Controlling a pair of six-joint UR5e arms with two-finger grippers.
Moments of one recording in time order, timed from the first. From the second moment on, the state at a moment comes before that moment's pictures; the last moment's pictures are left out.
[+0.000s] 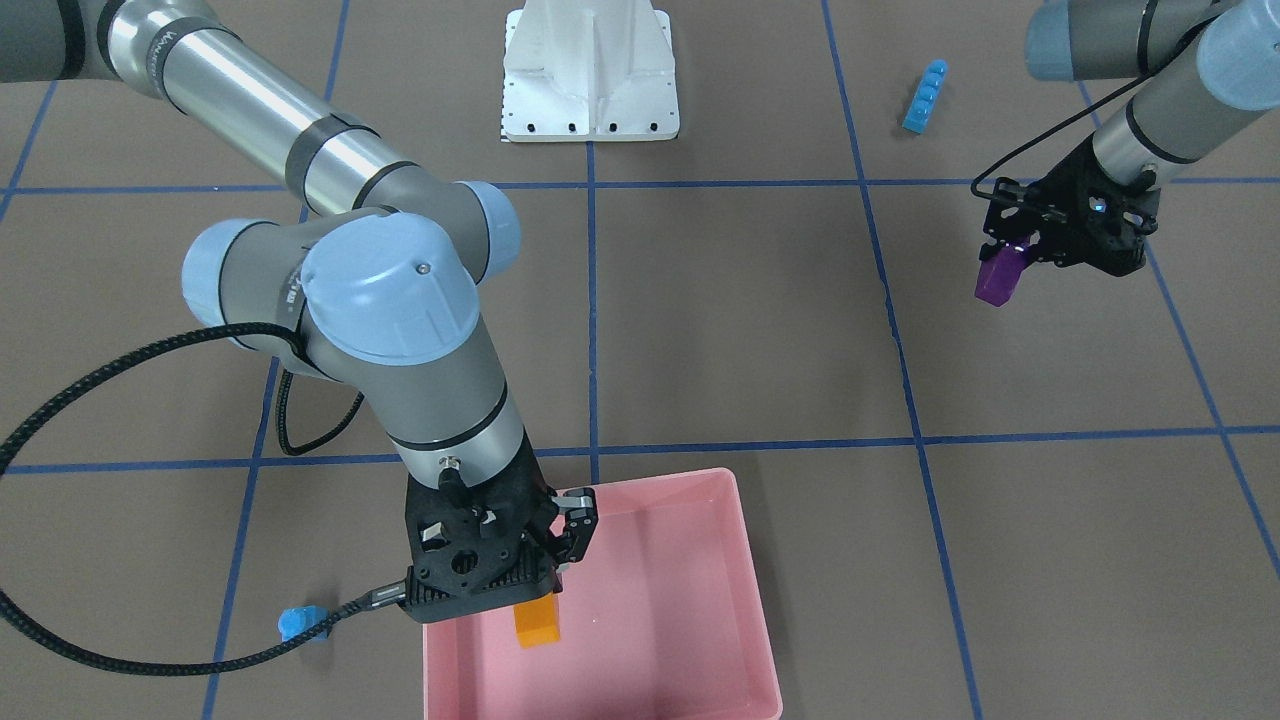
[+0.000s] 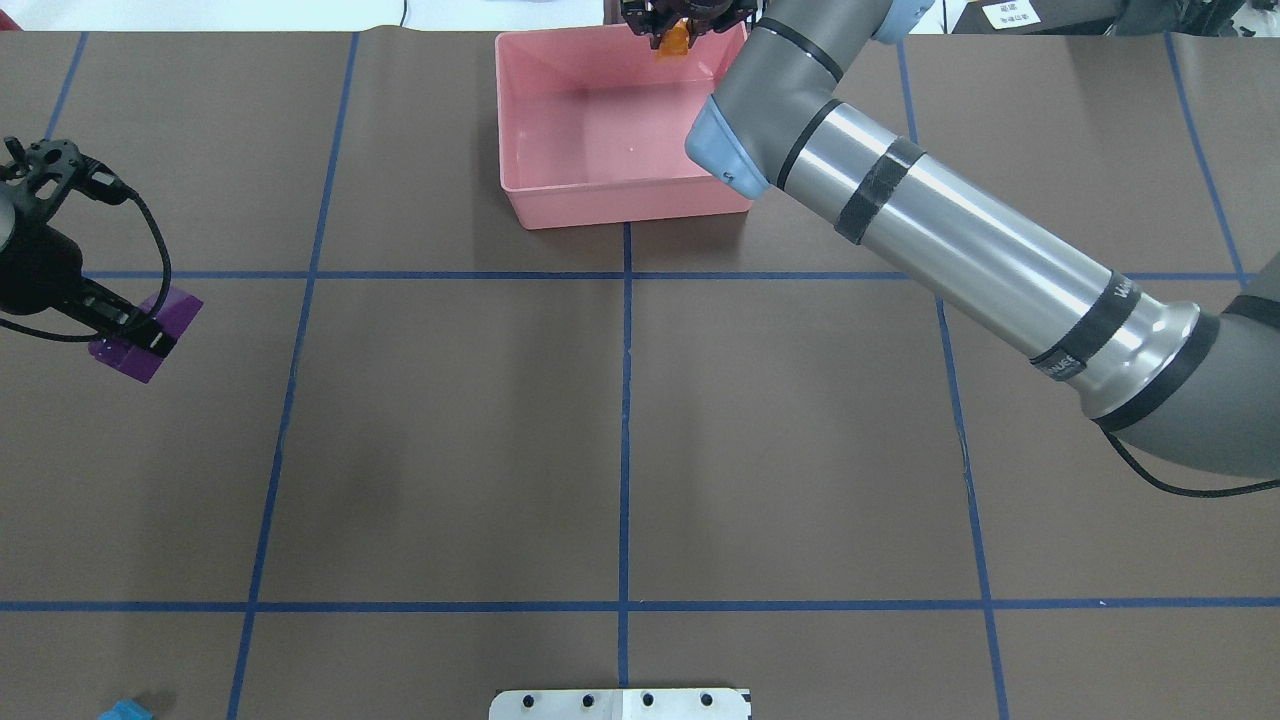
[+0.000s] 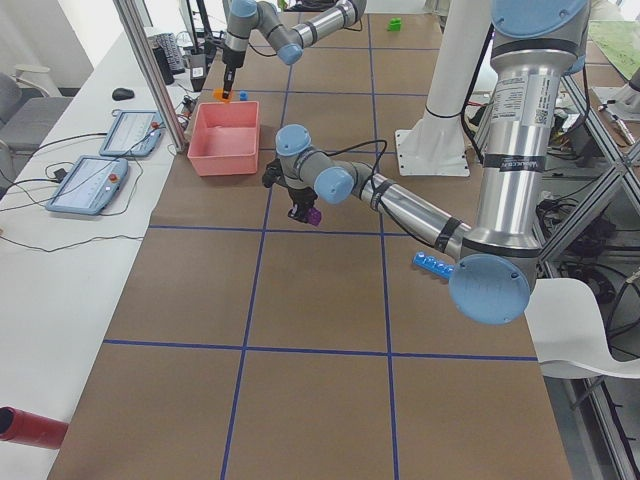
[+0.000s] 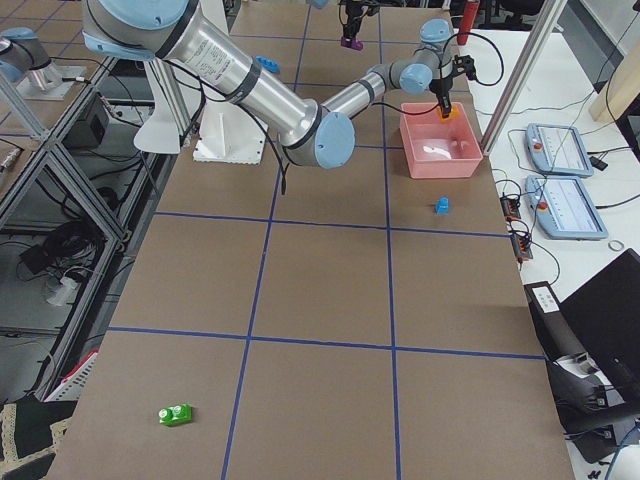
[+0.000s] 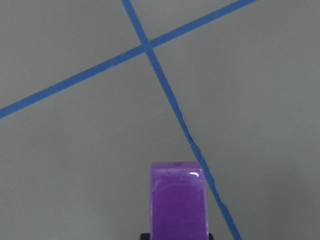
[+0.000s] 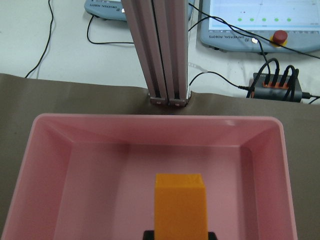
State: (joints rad) left arm -1.01 -1.66 -1.96 -1.68 -2.33 -0.35; right arm 0.88 -0.46 0.99 -1.14 1.88 0.91
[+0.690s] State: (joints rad) left arm -0.99 -2.14 -1.81 -1.58 -2.34 -0.71; right arm 0.95 -0.47 0.97 -1.16 1.97 0.91
